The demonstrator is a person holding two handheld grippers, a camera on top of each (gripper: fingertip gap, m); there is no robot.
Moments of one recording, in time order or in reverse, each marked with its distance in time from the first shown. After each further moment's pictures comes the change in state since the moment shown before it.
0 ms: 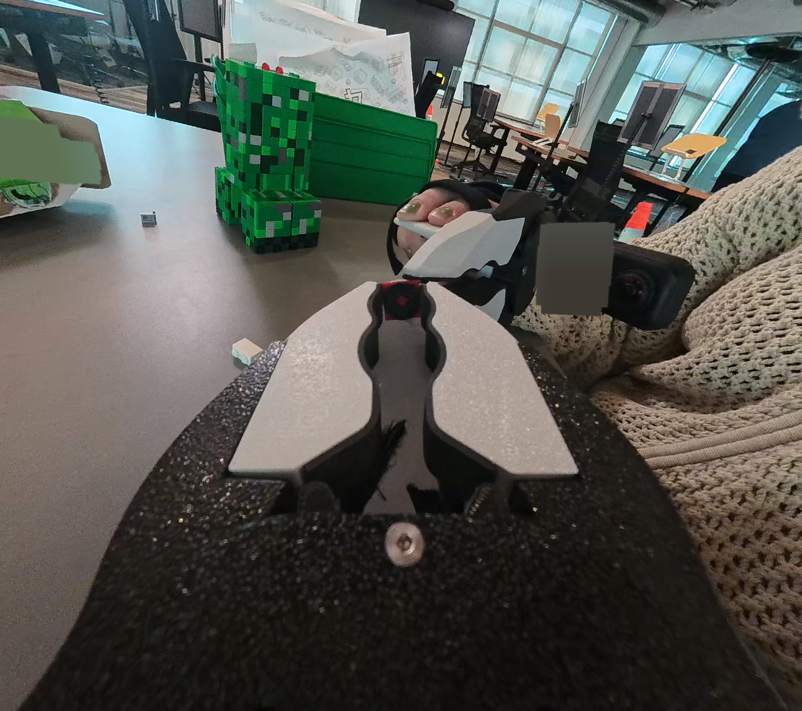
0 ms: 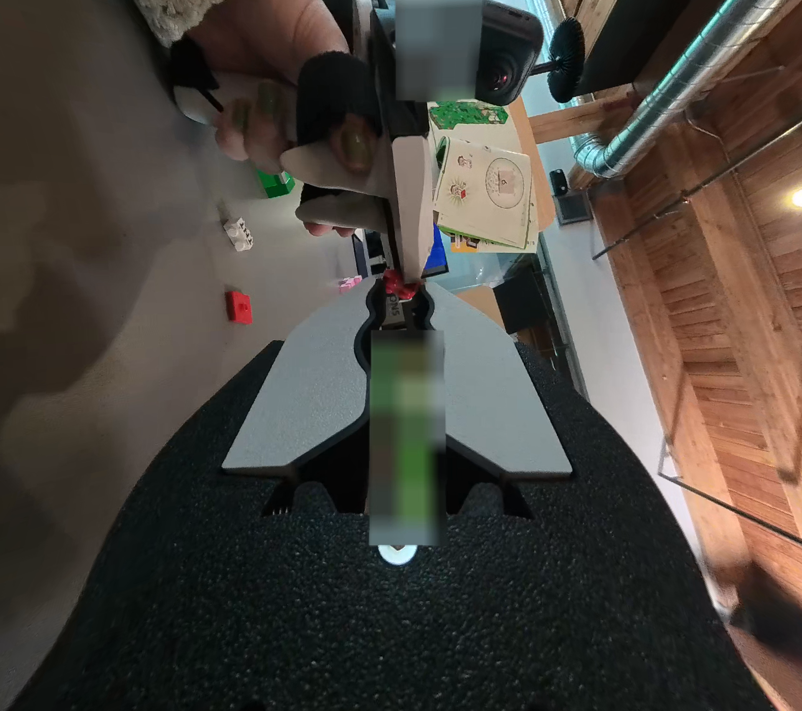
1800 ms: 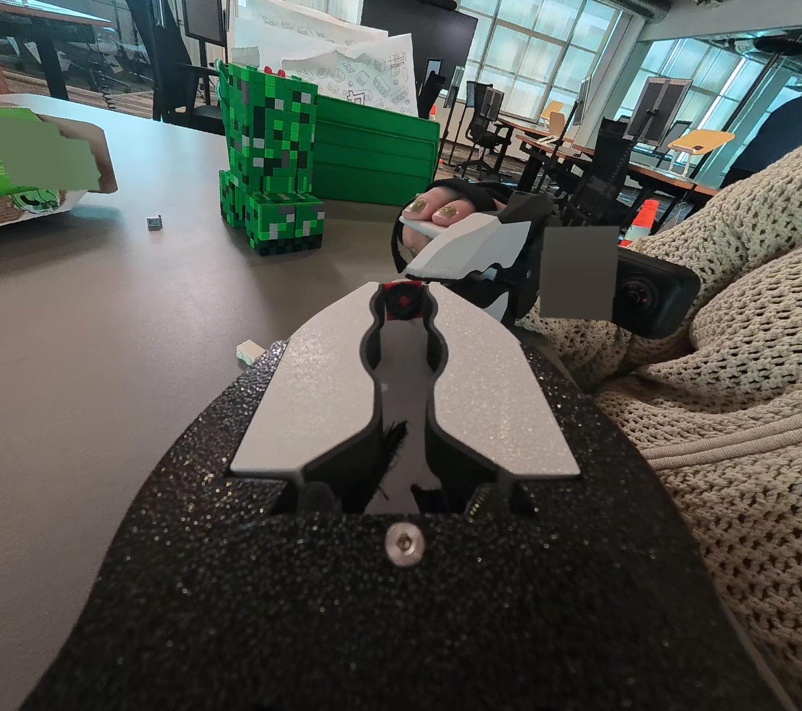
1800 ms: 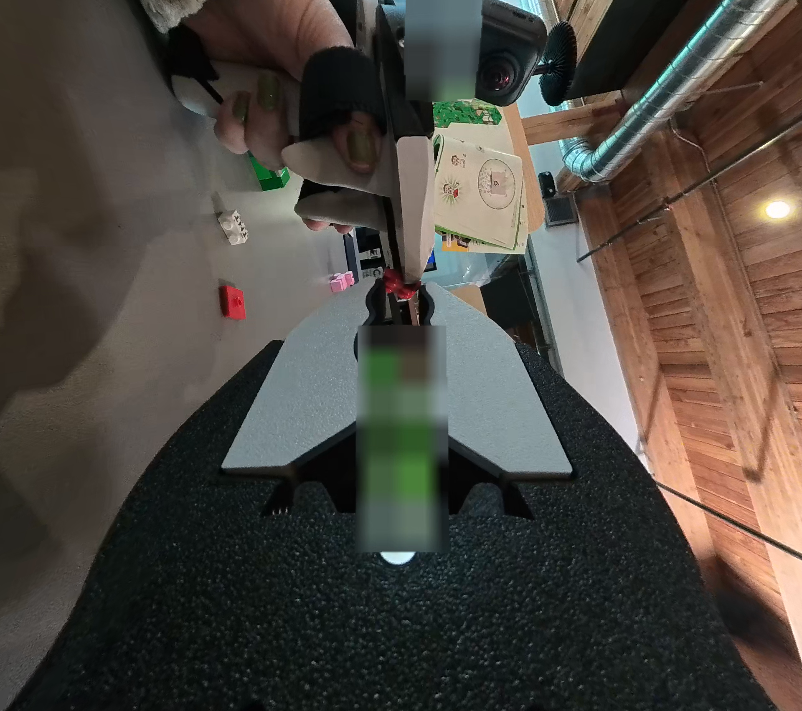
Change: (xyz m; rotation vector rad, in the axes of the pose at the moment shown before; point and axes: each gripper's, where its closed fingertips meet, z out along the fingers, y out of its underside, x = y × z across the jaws) left arm -0.001 -0.001 0.000 0.001 -0.008 0.015; right arm 0.001 0.000 0.002 -0.011 0.019 -0.046
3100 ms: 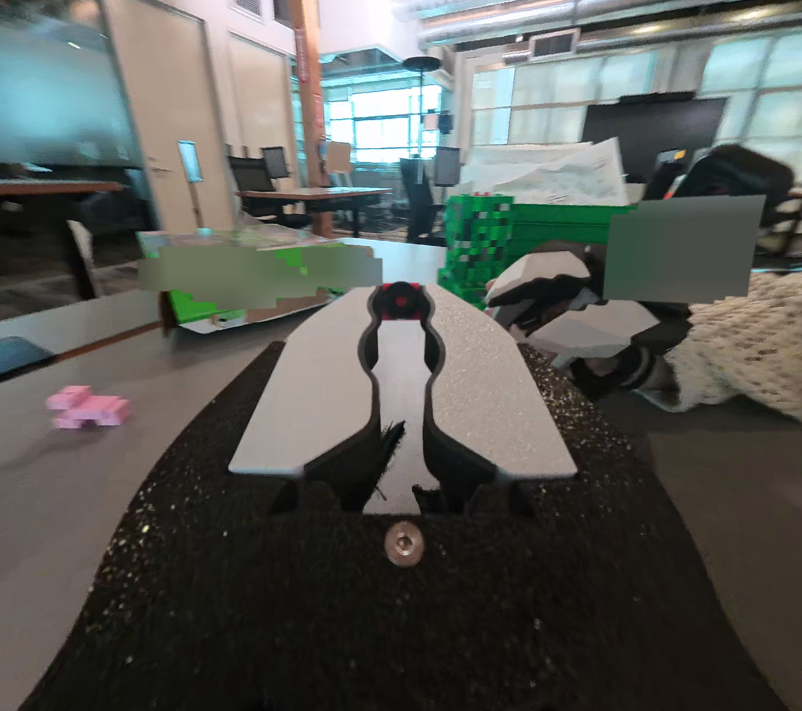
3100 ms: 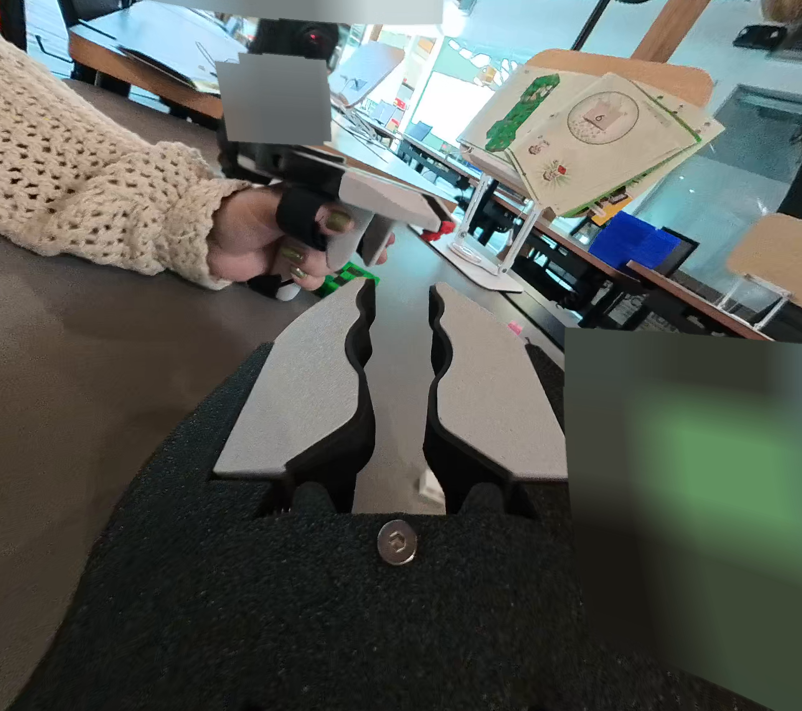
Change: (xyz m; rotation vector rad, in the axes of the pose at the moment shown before) left arm -0.053 -0.040 -0.050 0.279 -0.539 0.269; right arm 0.008 0.011 0.020 0.289 -0.224 0.965
